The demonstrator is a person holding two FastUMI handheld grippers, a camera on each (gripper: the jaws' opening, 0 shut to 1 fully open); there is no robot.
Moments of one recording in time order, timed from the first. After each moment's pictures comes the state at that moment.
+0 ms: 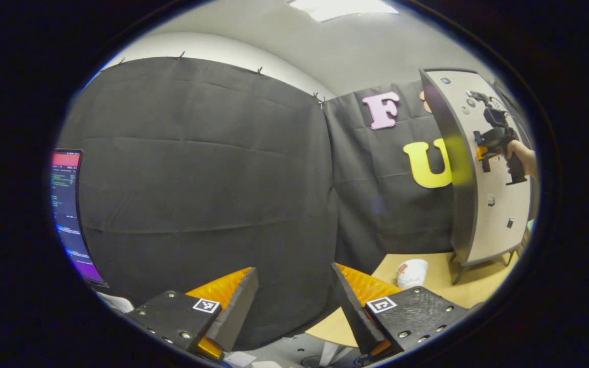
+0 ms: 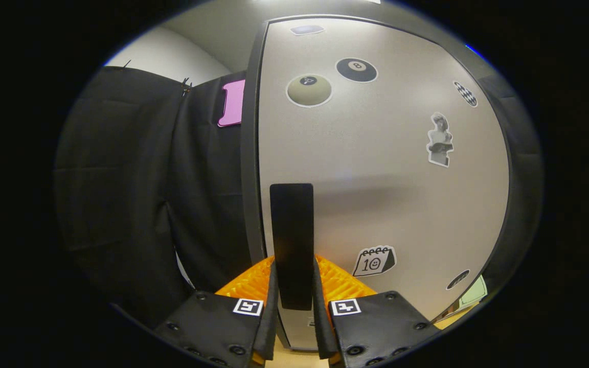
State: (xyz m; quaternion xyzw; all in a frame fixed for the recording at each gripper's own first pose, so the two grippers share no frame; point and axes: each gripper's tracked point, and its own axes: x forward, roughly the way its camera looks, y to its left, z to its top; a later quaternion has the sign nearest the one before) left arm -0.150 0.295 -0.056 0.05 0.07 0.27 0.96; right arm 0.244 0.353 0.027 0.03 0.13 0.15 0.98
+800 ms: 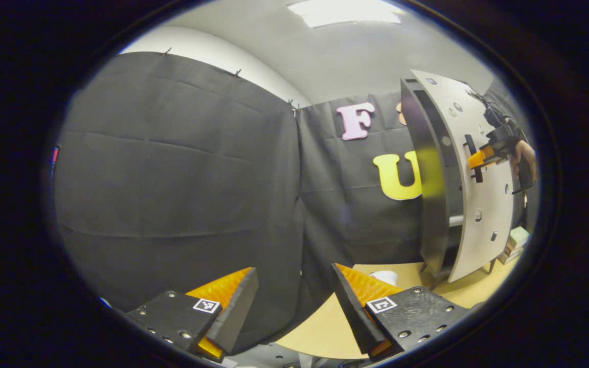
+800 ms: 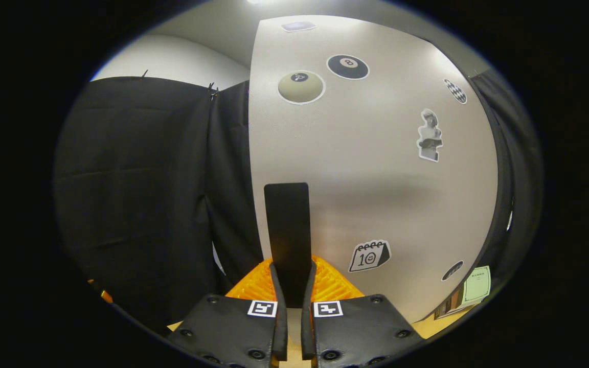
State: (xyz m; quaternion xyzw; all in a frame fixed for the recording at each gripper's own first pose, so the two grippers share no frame) left arm -0.084 0.254 -0.049 0.03 0.04 0.16 0.99; right arm 0.210 0.333 0.029 0.05 0.16 0.26 0.95
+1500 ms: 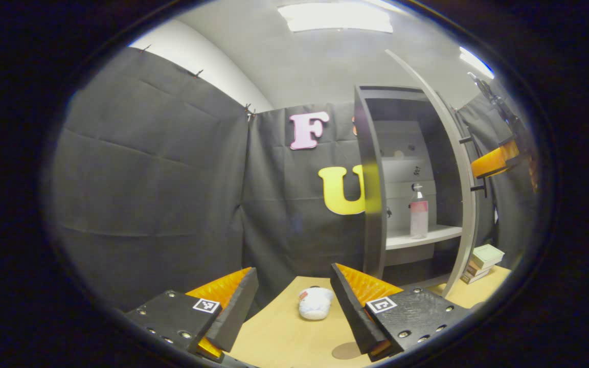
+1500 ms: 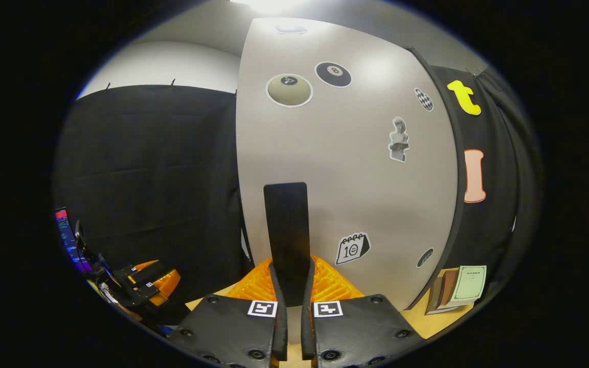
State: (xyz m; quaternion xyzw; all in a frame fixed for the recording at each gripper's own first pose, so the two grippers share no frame) left arm -0.014 0.083 -0.019 0.02 0.02 0.05 1.00; right arm 0.193 0.299 0.029 0.06 0.15 0.34 0.93
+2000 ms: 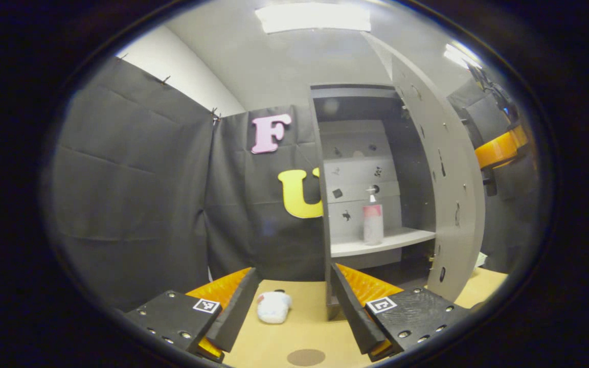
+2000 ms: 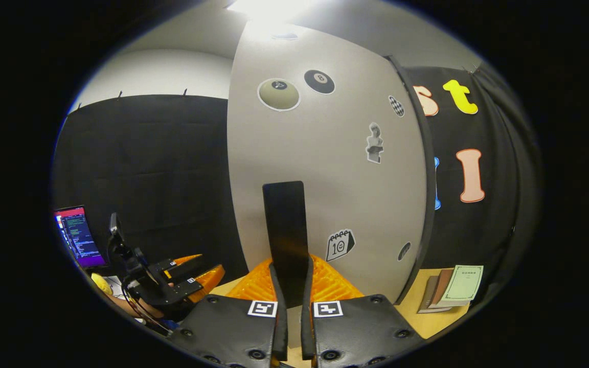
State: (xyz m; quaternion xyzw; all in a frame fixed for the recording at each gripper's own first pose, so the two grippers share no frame) left arm -0.001 -0.055 -0.015 0.02 0.01 -0.02 1.00; right arm 0.189 0.276 0.029 0.07 0.14 0.37 0.92
